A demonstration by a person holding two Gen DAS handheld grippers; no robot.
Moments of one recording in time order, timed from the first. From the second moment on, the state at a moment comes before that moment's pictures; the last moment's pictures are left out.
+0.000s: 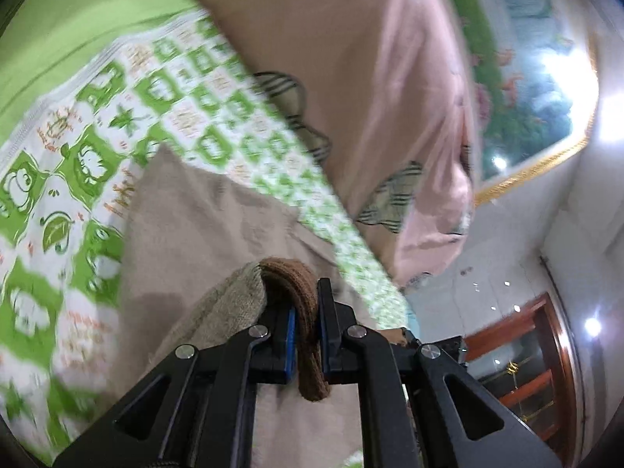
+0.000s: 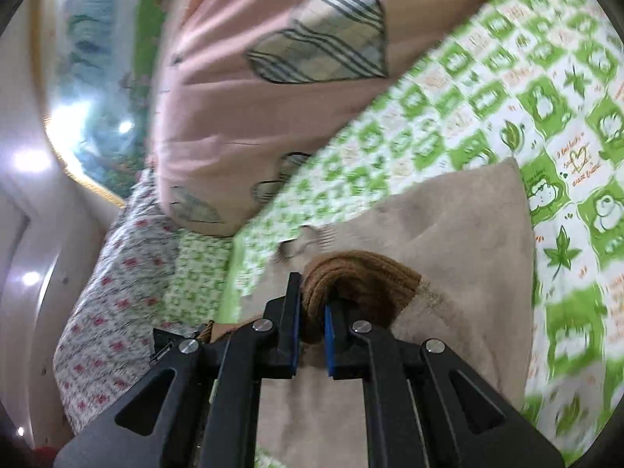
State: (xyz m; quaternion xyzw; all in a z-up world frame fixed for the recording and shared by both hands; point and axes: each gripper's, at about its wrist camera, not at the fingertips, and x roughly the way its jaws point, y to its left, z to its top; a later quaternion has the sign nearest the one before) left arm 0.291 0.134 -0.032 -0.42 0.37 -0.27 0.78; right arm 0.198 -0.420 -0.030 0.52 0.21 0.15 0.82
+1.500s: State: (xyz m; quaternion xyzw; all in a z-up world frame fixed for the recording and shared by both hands) left arm 0.189 0.124 -0.043 -0.40 0.39 -0.17 0.81; right arm 0.130 -0.366 -0.041 0.47 0.26 0.04 0.84
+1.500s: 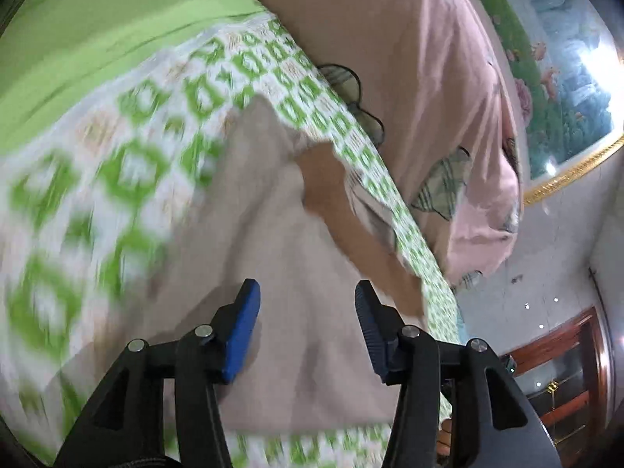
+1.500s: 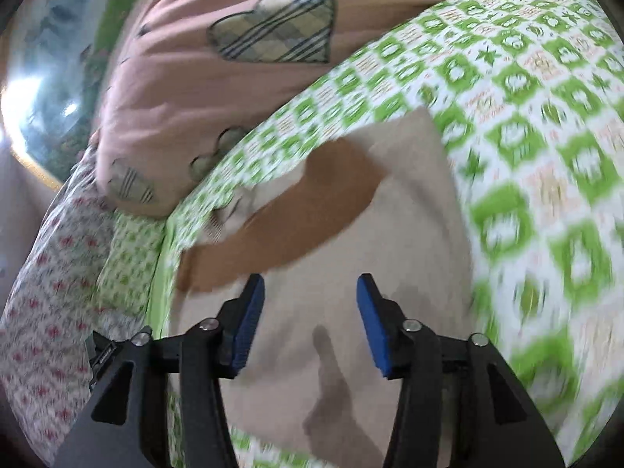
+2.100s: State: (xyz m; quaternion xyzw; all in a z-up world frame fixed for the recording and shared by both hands) left arm 0.080 0.073 -0.076 -0.39 0.42 -0.17 0.80; right arm 0.058 -0.283 -0.045 0.46 0.27 0.08 0.84
